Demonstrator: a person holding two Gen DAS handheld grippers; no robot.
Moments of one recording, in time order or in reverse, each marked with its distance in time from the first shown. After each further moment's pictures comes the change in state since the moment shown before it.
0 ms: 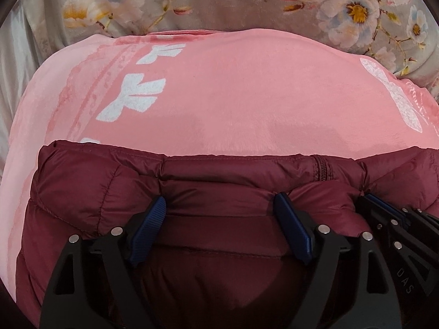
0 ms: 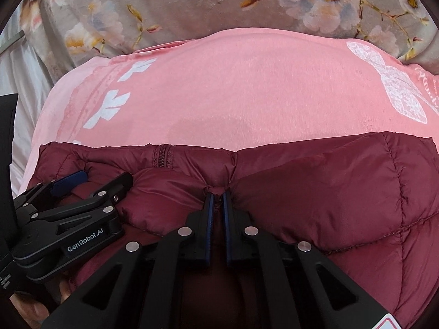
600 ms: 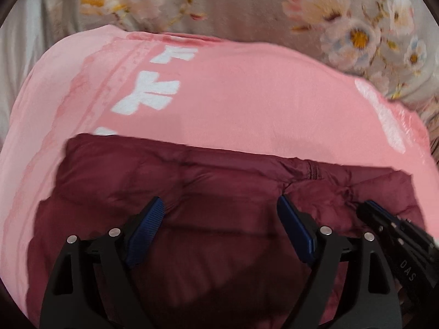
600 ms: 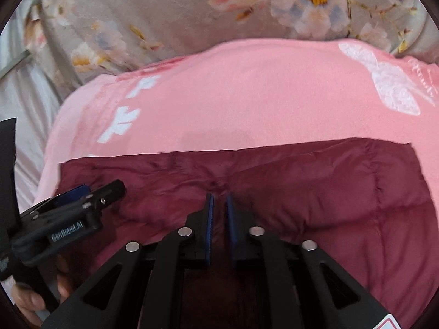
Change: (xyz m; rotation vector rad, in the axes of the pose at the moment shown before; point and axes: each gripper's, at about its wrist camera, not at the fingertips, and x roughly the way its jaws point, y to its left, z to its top) left arm -0.042 0.040 -0.006 -0.122 -0.020 -0.090; right arm -0.049 0.007 -0.010 0.035 -0.070 0.064
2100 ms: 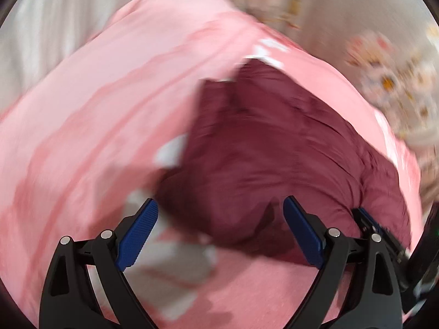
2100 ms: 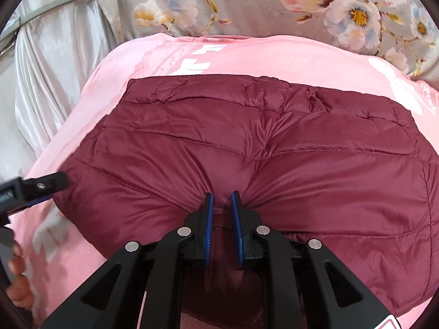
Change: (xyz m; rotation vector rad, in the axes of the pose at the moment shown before) left arm -0.116 0.152 -0.135 -0.370 0.047 0.018; right arm -0.028 0.091 -0.112 -0.192 0.038 0.003
